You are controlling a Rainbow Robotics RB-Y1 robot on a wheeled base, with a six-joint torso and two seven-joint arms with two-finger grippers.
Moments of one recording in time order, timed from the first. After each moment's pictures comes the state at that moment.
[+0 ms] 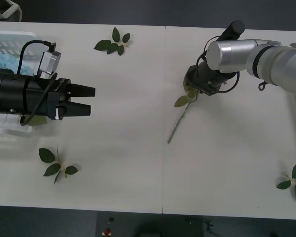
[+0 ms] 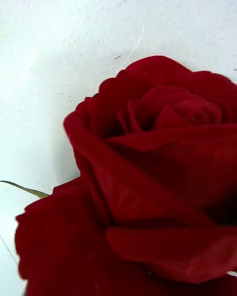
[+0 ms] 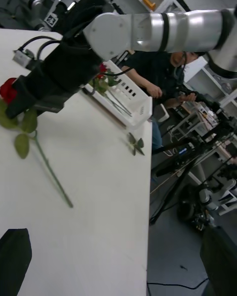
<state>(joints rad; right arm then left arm) -1.38 -0.46 1.74 -0.48 -2.07 0.65 0.92 -0.53 0.94 -0.43 -1.35 2.41 1.27 -2.72</state>
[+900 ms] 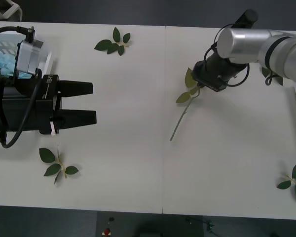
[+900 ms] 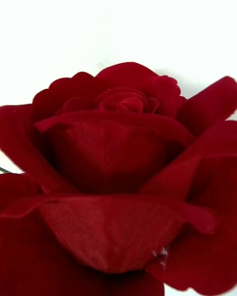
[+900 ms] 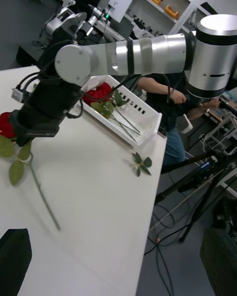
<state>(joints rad) -1.38 -0.54 1.58 -0.48 -2.02 0.79 1.05 -0.22 1.34 -0.35 -2.09 2.60 0.67 -2.72</state>
